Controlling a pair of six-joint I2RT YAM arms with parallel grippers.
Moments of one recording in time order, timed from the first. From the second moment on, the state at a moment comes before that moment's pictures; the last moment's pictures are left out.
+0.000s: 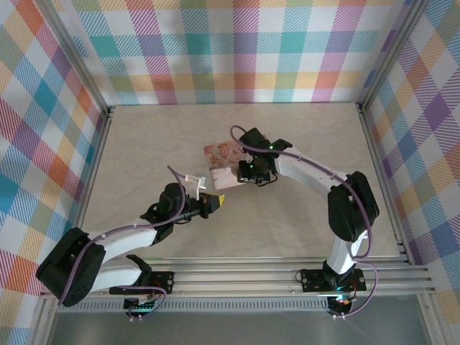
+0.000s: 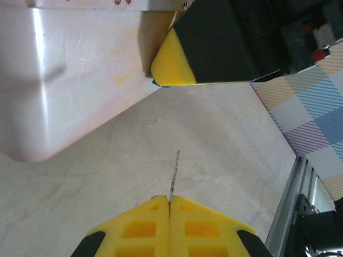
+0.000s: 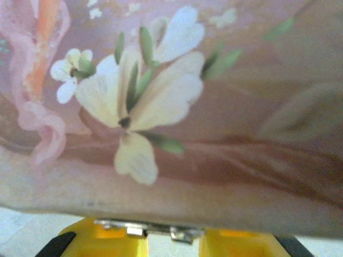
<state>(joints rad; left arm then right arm) -0.62 1.21 0.35 0.50 0.38 -0.57 0.66 1.78 1.43 -0.81 -0.15 0.60</state>
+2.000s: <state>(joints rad) -0.65 1.61 0.46 0.97 0.31 -0.79 0.58 1.82 1.55 -0.87 -0.41 0.75</state>
